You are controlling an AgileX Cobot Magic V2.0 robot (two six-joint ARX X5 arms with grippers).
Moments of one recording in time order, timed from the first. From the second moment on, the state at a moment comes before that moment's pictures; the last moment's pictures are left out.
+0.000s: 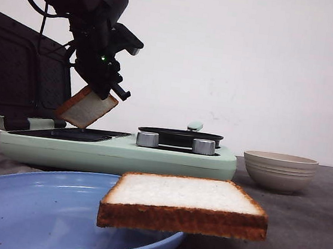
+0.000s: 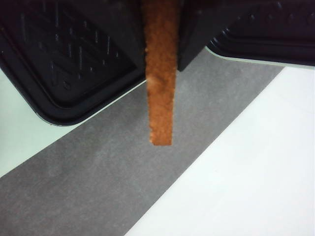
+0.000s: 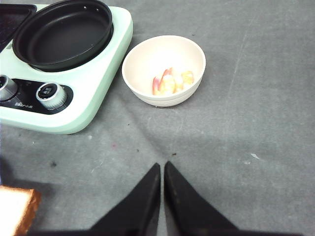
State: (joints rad) left arm -0.40 1.97 1.52 -0.08 -0.38 0.57; right arm 0.19 0.58 0.61 -0.59 -0.08 0.19
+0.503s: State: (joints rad) left arm -0.40 1.98 1.52 -0.13 -0.30 0.52; right arm 0.19 0.58 0.61 -0.59 -0.08 0.19
